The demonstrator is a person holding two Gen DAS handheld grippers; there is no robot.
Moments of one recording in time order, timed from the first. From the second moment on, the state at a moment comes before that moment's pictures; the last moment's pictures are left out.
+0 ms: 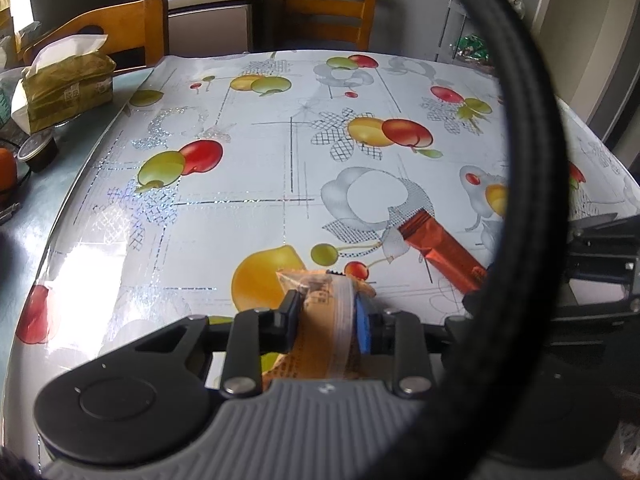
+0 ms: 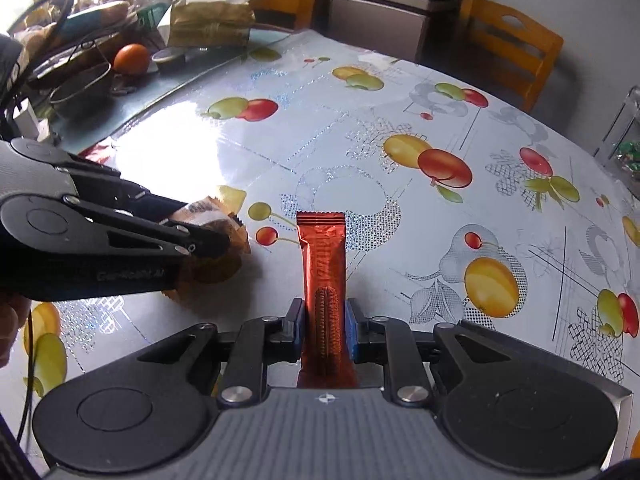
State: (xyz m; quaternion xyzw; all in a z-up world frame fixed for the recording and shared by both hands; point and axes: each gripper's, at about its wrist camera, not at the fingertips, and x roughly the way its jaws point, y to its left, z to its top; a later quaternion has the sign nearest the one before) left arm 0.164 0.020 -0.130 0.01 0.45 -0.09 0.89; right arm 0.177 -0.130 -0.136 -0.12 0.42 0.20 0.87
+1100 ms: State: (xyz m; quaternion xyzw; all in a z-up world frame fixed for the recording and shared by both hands) left arm 0.129 -0.010 -0.066 0.03 0.40 -0.12 0.91; right arm 0.120 -0.175 -0.086 -0.04 0.39 0.16 0.91
